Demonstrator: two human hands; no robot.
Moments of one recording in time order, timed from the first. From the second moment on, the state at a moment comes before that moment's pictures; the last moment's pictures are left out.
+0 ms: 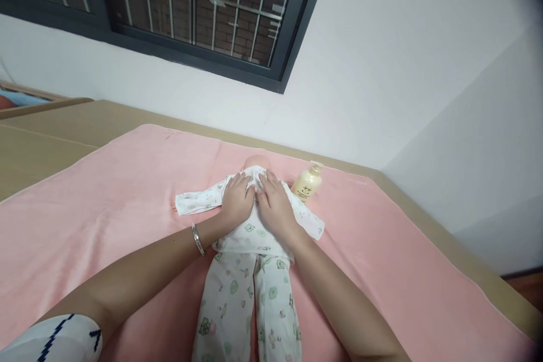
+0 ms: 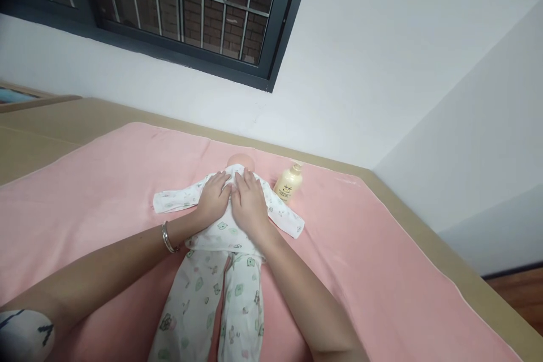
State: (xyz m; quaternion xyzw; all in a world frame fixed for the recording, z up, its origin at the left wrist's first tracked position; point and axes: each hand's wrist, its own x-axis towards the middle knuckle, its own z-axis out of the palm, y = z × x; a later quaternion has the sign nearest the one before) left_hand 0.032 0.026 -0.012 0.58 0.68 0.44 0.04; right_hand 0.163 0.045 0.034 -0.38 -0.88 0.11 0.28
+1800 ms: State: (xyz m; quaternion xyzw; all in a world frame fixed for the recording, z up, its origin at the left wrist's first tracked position) left_hand 0.057 0.053 0.074 0.41 0.40 0.67 0.47; right_hand 0.201 0.041 0.091 -0.40 -0.89 0.07 0.23
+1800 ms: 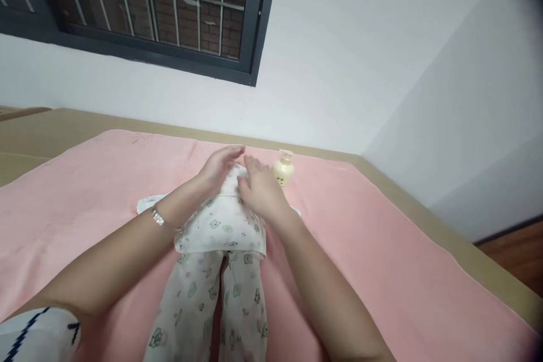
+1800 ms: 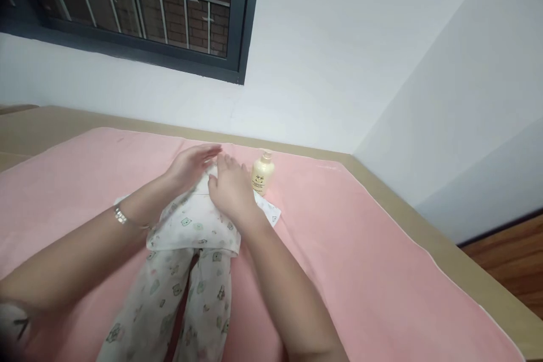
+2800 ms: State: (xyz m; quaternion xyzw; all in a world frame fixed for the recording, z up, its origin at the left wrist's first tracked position) left_hand 0.039 -0.004 0.124 0.26 0.27 0.53 0.76; right_hand 0.203 0.096 0.097 -0.70 -0.70 -0.11 0.07
